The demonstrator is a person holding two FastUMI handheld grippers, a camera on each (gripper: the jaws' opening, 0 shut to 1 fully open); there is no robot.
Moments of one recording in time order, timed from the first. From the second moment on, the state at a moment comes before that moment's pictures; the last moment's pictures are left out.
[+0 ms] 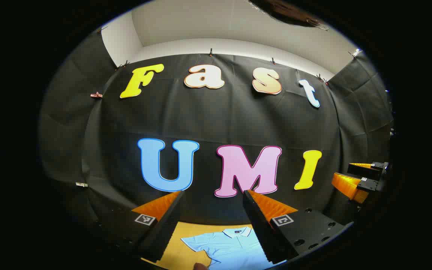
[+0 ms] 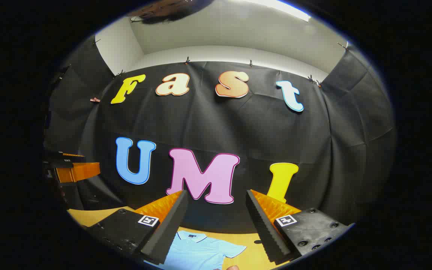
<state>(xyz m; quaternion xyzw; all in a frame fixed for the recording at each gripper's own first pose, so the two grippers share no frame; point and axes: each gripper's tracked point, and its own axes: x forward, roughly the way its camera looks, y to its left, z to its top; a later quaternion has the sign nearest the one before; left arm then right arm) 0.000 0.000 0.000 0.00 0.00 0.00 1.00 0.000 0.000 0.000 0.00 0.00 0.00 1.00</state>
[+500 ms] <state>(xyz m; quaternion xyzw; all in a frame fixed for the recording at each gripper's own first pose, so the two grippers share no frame) 0.003 0.006 -0.017 0.02 0.02 0.00 1.00 0.006 0.013 -0.008 0.00 0.01 0.02 1.00</state>
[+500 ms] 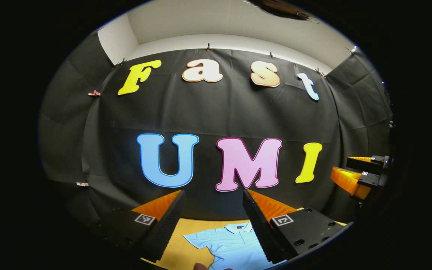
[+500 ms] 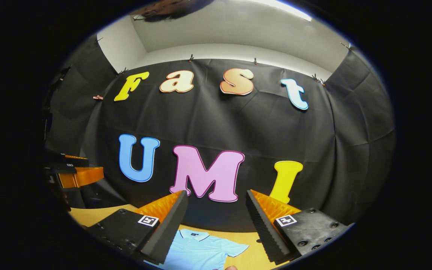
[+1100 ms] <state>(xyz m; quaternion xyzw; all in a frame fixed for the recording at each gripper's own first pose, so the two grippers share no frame) 0.010 -0.005 -0.022 0.05 0.02 0.00 1.00 0.015 0.008 -0.020 0.00 0.02 0.02 1.00</state>
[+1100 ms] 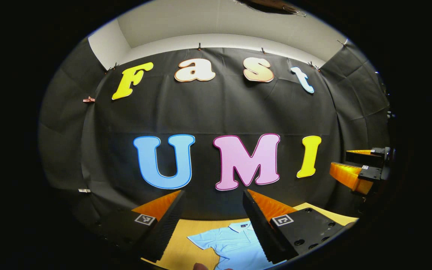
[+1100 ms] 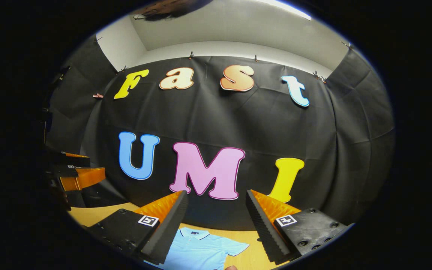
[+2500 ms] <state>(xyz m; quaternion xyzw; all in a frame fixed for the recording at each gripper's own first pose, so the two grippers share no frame) 0.065 -0.019 -0.116 0.05 0.10 0.05 0.99 0.147 -0.134 -0.590 0.09 0.53 -0.15 0.83</state>
